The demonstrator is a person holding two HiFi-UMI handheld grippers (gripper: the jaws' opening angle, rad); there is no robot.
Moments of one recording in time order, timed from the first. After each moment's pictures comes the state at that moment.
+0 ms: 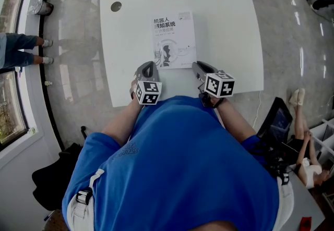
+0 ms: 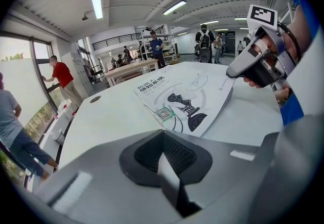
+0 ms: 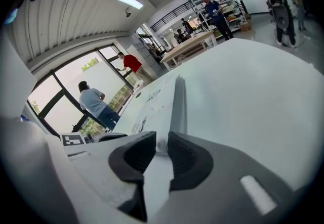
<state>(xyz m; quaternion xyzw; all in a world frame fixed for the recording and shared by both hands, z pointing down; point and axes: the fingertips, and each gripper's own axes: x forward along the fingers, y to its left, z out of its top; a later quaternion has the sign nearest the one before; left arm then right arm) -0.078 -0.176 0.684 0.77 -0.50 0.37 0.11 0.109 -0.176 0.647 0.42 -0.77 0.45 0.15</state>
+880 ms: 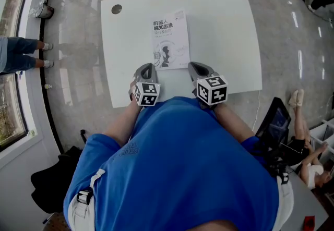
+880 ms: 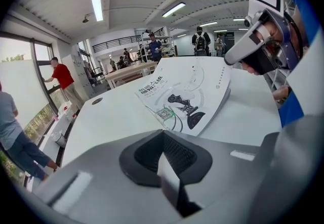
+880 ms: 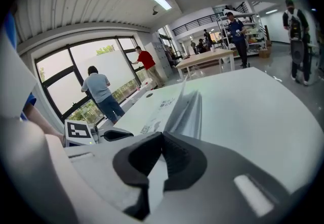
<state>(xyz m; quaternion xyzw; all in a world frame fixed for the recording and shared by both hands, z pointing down) -0.079 -0.179 0.686 0.77 -0.50 0.37 0.11 0.086 -0.180 0.612 0.41 -0.83 0.34 0.20</state>
